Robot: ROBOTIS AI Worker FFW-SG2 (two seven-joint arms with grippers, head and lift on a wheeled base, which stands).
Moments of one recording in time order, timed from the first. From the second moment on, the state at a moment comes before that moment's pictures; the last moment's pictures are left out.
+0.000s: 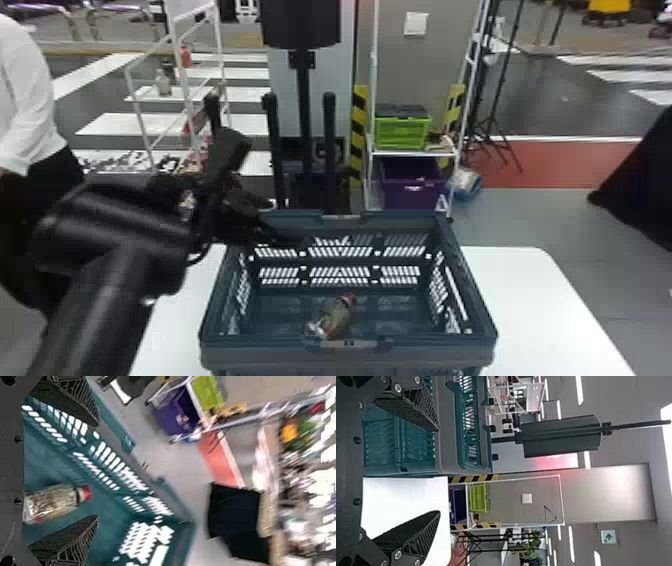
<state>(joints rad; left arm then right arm) -0.46 0.14 -0.13 -1.67 -0.34 0.89 -0.96 1.05 -0.12 -0.01 -2.10 -0.17 -0.53 0.07</state>
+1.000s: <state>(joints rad) 0.60 0.02 0.27 -2.21 0.05 0.30 -0.31 1.03 -0.15 -0.01 -2.12 -0.17 -0.47 0.08</state>
